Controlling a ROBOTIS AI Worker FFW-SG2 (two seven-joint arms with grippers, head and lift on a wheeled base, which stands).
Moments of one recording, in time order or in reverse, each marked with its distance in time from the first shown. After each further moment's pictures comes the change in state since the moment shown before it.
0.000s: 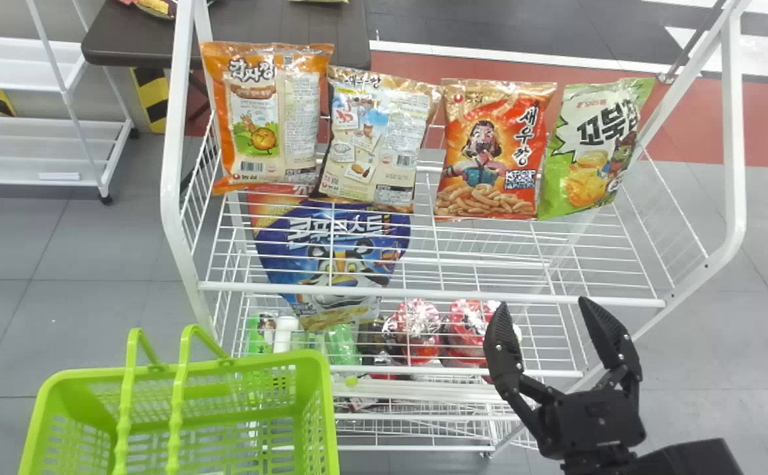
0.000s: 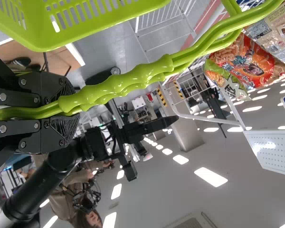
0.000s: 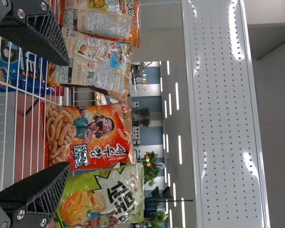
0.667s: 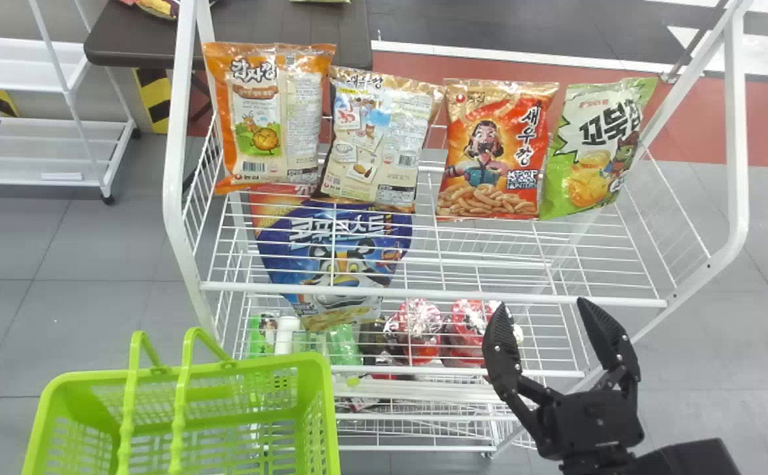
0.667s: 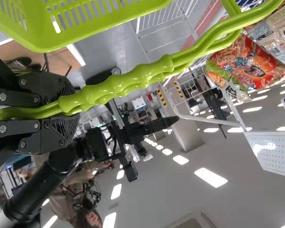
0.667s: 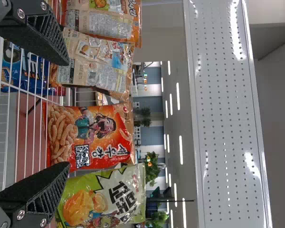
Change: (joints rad) left arm 0.000 0.000 -0.004 0.011 -0.003 -0.012 0.000; right arm -0.003 0.000 0.005 0.005 0.003 0.000 0.000
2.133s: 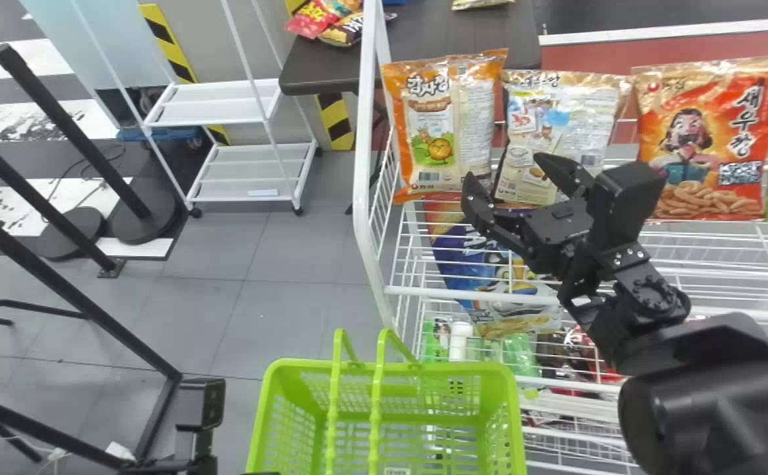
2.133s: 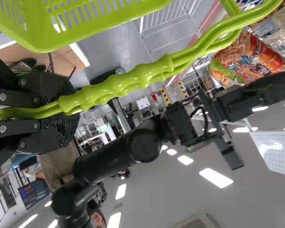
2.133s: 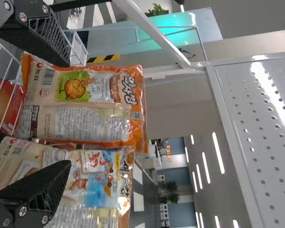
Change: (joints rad) left arm -0.002 0.022 -0.013 -0.010 -0.001 0.006 0.000; right arm -0.724 0.000 0.379 0.331 -0.060 0.507 -0.015
